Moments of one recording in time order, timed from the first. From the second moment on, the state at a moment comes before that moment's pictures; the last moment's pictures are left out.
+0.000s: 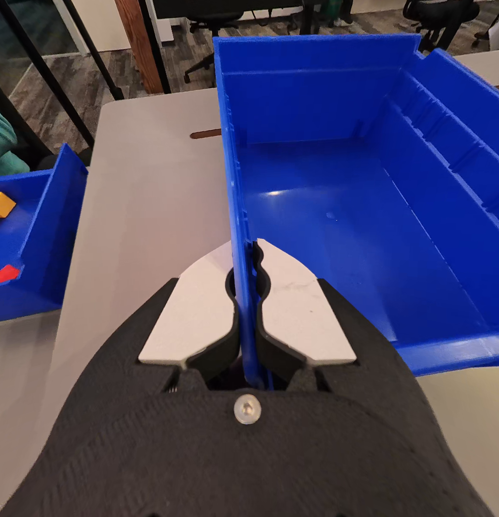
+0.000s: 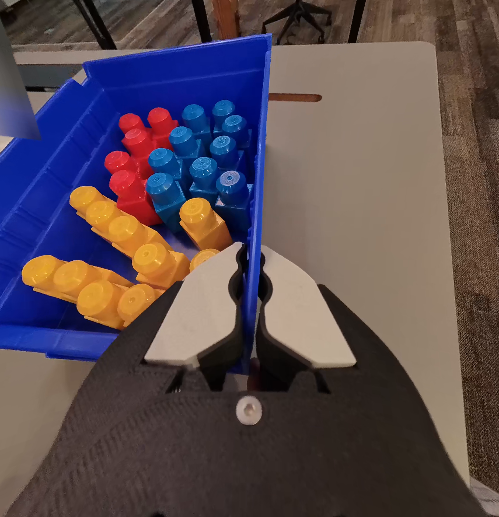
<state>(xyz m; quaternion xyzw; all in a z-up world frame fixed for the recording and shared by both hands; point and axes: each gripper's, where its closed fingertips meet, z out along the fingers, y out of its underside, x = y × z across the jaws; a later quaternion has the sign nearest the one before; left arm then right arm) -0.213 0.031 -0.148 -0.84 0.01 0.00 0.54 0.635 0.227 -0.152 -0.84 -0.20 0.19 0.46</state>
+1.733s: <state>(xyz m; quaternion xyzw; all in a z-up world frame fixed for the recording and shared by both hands) -0.293 -0.197 -0.098 -0.78 -0.08 0.04 0.61 0.214 0.050 -0.159 -0.73 -0.47 0.33 0.38</state>
